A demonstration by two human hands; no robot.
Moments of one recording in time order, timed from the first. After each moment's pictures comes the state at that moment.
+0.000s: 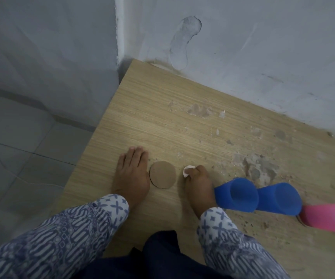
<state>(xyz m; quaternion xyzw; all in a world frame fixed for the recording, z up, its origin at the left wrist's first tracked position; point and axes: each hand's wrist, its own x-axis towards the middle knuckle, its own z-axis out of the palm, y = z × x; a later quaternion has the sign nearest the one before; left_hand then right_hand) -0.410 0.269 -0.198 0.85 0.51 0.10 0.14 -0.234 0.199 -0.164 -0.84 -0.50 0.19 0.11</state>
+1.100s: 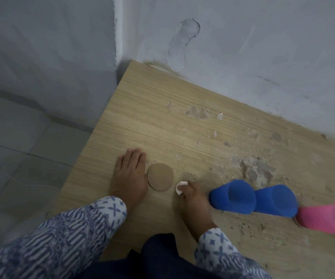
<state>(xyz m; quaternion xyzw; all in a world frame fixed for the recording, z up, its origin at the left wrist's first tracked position) -0.410 0.270 -0.194 0.84 0.51 0.09 0.15 -0.256 0.163 -0.163 -0.82 -0.53 0.18 0.14</state>
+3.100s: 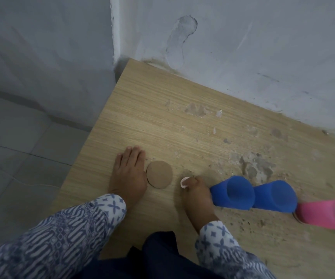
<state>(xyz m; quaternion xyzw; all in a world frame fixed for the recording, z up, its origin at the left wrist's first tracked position) -0.410 0.270 -0.192 0.85 0.51 0.08 0.15 -0.244 0.176 -0.153 -0.85 -0.47 0.23 0.08</state>
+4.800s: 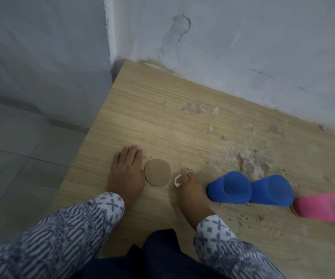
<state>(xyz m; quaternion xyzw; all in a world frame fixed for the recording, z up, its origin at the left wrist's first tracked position) -0.410 0.269 -0.193 0.84 0.51 0.08 0.16 -0.248 0.176 -0.156 -0.81 -0.52 0.26 0.04</state>
